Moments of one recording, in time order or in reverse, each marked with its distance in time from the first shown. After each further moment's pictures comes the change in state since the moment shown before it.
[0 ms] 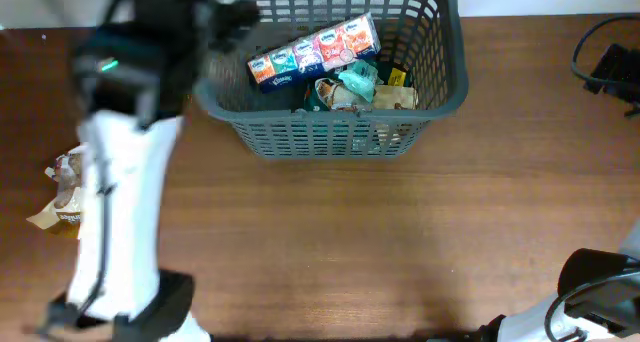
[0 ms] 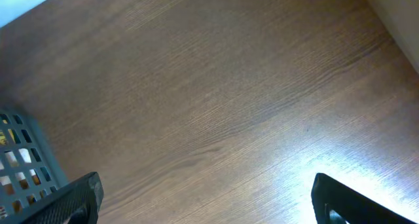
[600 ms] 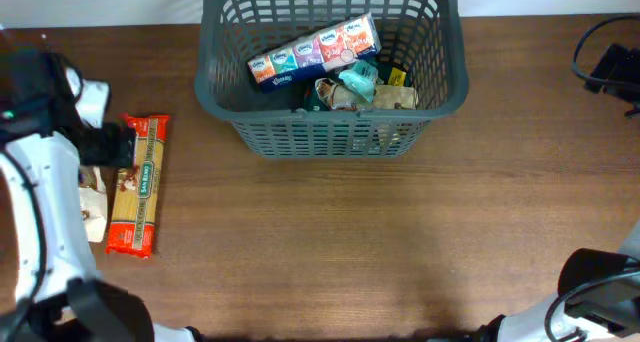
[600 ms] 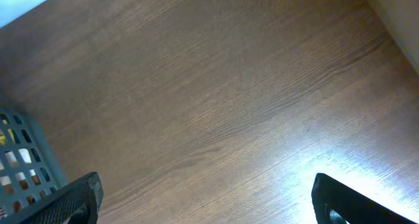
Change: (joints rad) left arm 0.651 -0.195 -0.924 -0.008 0.179 -0.290; right arm 0.000 0.000 0.000 0.001 0.000 0.000
